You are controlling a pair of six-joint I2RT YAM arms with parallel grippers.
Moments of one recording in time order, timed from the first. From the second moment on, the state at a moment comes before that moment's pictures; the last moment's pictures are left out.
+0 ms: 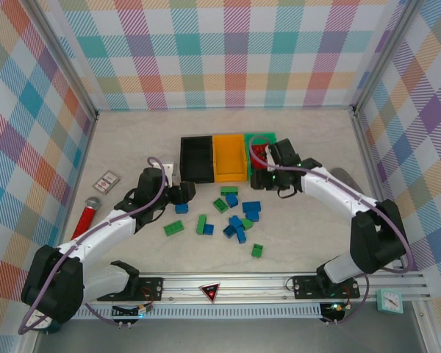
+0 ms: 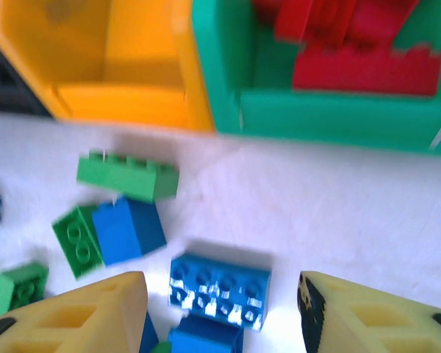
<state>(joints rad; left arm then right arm) -0.43 1.14 0.58 -0.06 0.11 -0.39 0.49 1.47 1.02 -0.58 -0.17 0.39</state>
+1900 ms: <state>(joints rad) -0.44 1.14 0.58 -0.06 0.11 -0.39 0.71 1.68 0.96 -0.60 -0.05 0.50</state>
